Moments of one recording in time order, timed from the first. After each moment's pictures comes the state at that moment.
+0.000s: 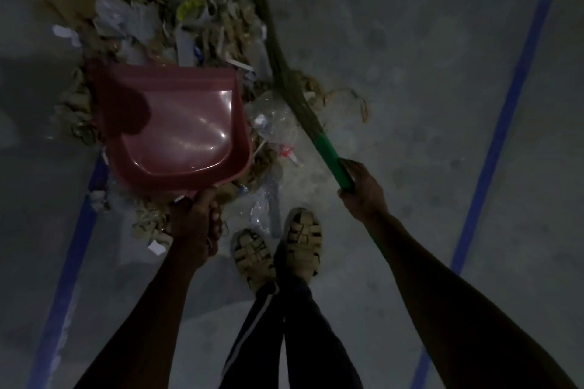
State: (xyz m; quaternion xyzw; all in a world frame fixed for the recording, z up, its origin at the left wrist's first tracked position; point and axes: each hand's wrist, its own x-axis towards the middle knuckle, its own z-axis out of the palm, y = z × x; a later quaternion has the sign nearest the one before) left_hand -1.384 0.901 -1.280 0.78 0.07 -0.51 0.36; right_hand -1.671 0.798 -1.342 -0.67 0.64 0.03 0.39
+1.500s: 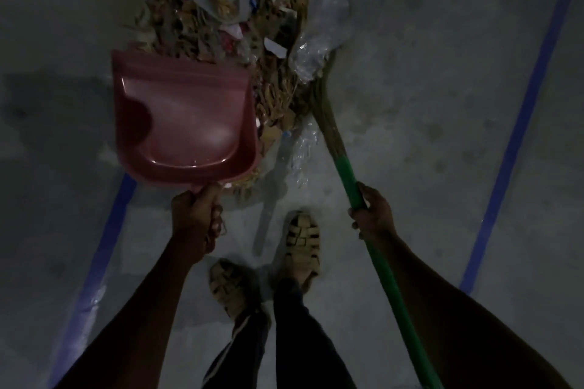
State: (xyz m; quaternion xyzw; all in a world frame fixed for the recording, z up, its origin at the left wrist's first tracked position) left_hand -1.307 1.117 -1.264 0.77 0.05 -0.51 0.39; right_hand -1.624 1.047 -1.321 -0.42 0.75 -0.04 0.51
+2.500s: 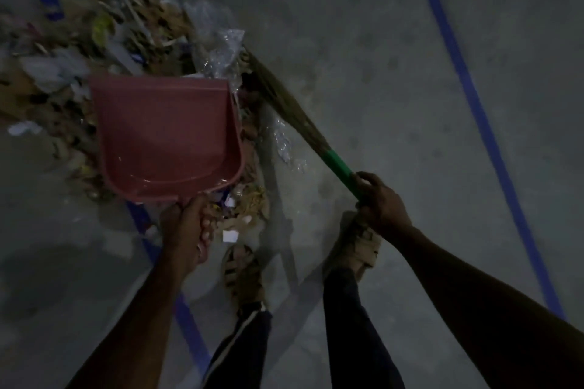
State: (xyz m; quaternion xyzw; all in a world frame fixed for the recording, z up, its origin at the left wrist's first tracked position) left_hand -1.211 1.023 -1.286 0.74 -0.18 -0.62 0.20; right_hand -1.544 1.156 -1.307 -0.48 0.80 -0.01 0.36
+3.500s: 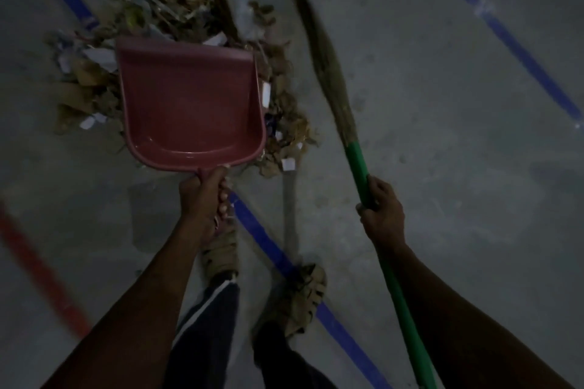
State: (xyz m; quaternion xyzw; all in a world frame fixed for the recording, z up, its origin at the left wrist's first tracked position) left_hand -0.982 1.105 -1.260 0.65 -0.35 -0.65 0.16; right_hand -1.189 1.346 -1.291 -0.19 0.90 -0.27 0.29
